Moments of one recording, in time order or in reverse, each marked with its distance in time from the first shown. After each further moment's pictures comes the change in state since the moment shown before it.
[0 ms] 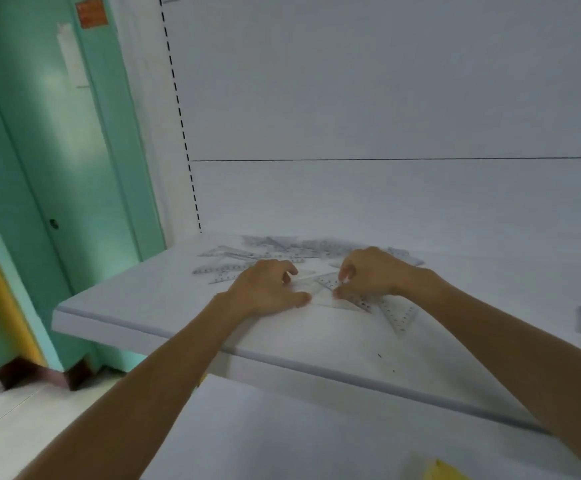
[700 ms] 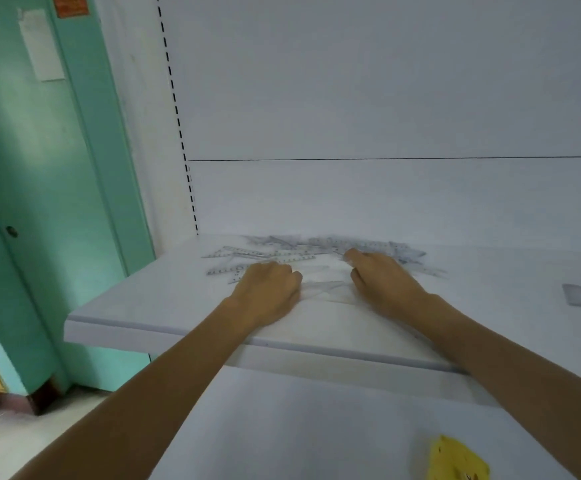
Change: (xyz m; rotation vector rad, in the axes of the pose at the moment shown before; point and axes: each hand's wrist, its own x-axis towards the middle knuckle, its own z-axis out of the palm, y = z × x) left_hand -0.027 -0.027 -0.018 0.683 0.179 0.459; right_hand -0.030 -0.048 0.031 -0.177 0.385 0.004
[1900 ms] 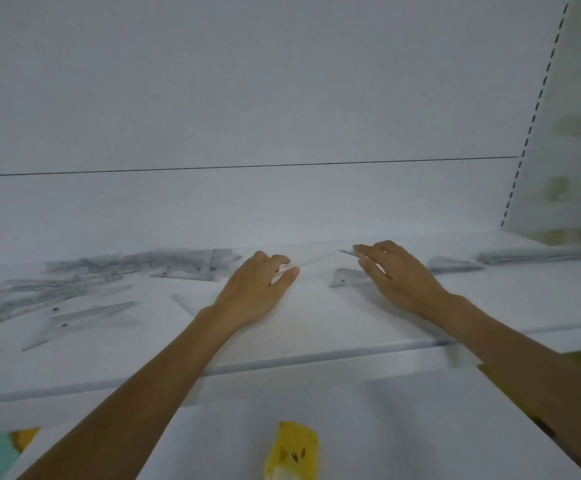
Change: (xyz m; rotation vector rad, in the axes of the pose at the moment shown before) left_hand 0.133 0.230 -0.050 -0.865 0.044 -0.014; right_hand -0.181 0.247 -0.102 0.052 0.152 0.377
